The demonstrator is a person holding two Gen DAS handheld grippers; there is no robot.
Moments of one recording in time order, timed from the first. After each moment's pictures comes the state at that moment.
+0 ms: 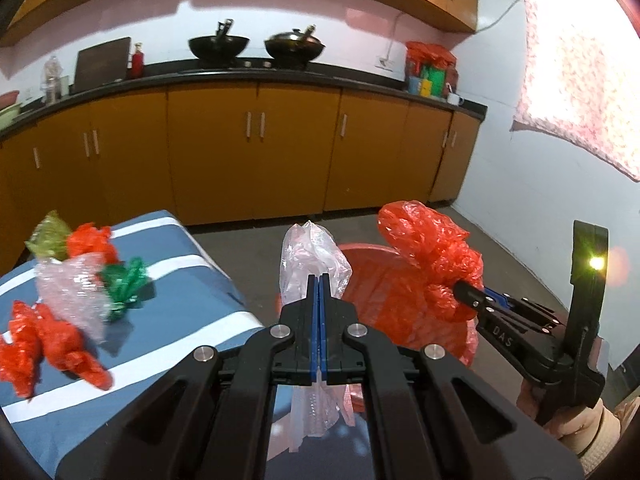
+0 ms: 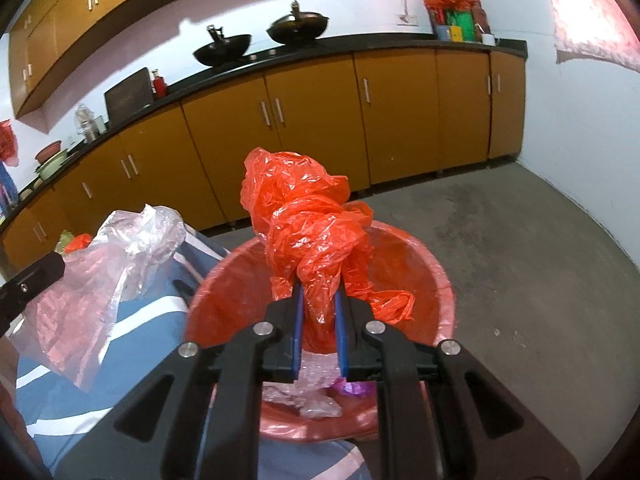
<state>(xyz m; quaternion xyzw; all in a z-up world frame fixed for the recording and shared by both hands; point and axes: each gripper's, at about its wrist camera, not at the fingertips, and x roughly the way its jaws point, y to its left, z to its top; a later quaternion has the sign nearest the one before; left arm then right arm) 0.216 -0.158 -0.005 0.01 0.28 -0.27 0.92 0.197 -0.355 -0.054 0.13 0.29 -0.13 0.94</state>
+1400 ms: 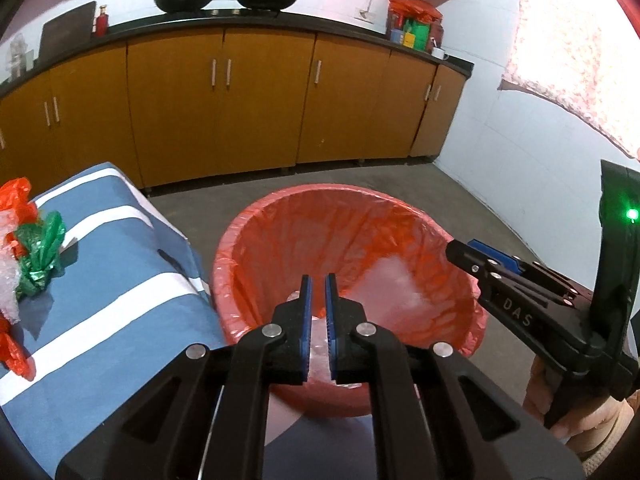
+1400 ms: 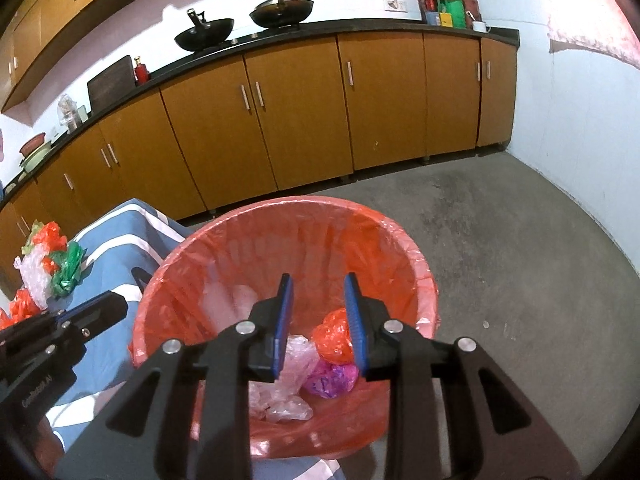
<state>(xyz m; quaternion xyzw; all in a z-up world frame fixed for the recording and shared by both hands) 0.237 -0.208 -0.058 0.03 0.35 -0.30 0.89 0.213 -0.380 -0.085 0.13 0.31 -0.14 0.93</state>
